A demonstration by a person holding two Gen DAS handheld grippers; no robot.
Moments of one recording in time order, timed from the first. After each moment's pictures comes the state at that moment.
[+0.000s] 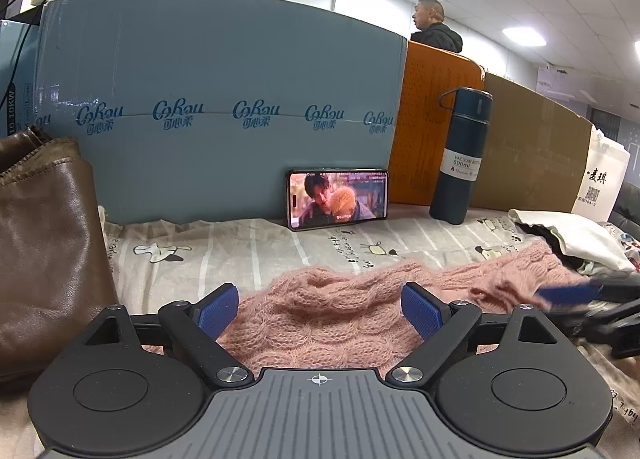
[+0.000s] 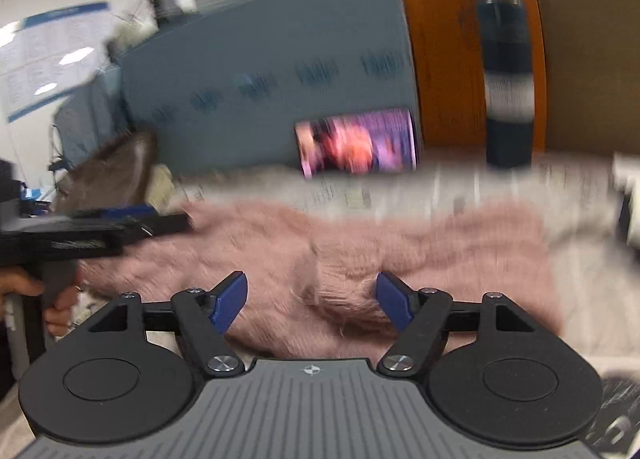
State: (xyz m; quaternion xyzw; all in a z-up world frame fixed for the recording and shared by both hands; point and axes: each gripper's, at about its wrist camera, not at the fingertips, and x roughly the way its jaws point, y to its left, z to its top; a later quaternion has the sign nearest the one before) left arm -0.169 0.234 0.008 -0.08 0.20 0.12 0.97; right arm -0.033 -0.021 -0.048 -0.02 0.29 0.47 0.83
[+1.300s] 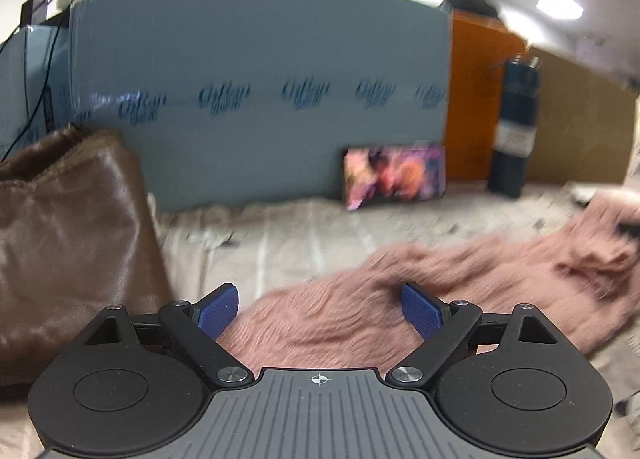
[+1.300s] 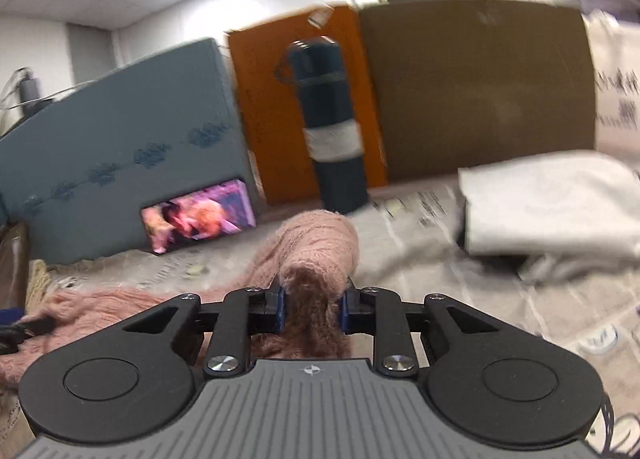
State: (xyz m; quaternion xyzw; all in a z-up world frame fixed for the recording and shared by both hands) left arm -0.158 0.245 -0.005 -0.04 0.26 0.20 0.95; right arm -0.007 -0.079 -0.035 0.05 0.21 0.31 0.93
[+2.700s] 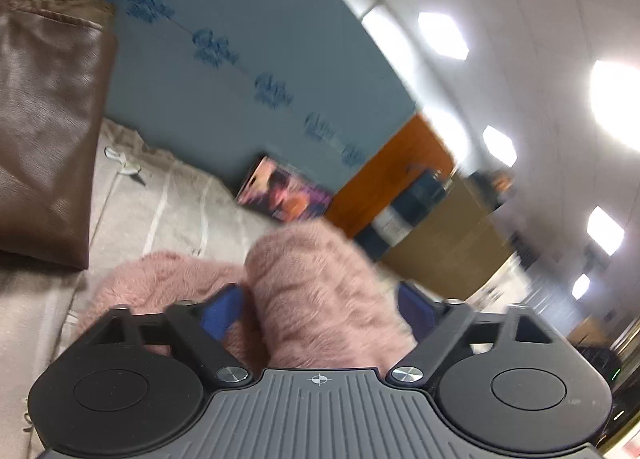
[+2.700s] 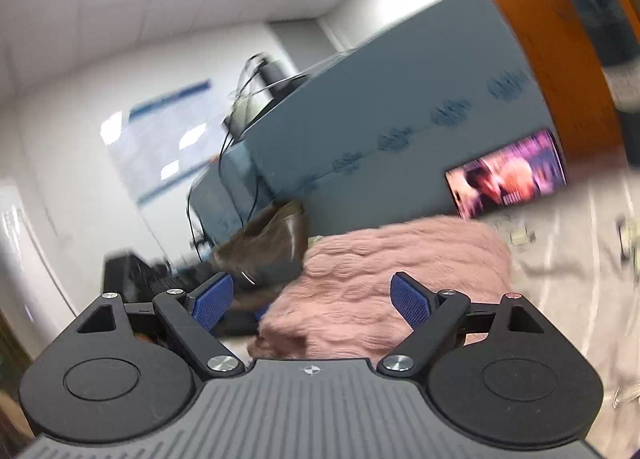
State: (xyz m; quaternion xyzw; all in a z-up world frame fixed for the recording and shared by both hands) left arm -0.187 0.282 0.003 -0.34 0.17 0.01 0.92; right arm -0.041 -0.016 -0.017 0.16 0.26 0.64 0.71
